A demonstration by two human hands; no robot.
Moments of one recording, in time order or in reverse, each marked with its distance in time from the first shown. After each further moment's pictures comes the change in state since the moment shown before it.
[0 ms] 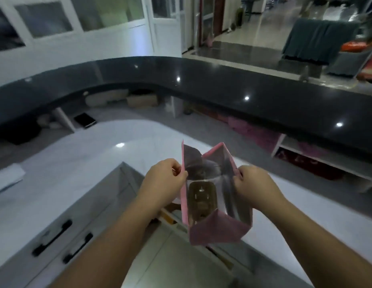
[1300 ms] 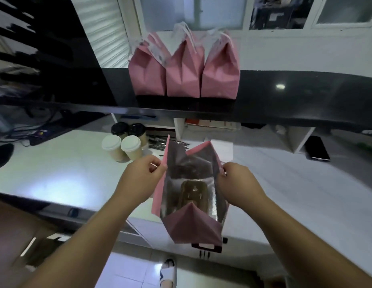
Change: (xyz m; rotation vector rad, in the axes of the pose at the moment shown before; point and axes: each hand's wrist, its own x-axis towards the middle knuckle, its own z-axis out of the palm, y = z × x) left_hand -0.109 -0.410 -0.334 -0.010 0.848 -0.916; right_hand 0.008 -0.609 0.269 -0.080 -0.560 -1.033
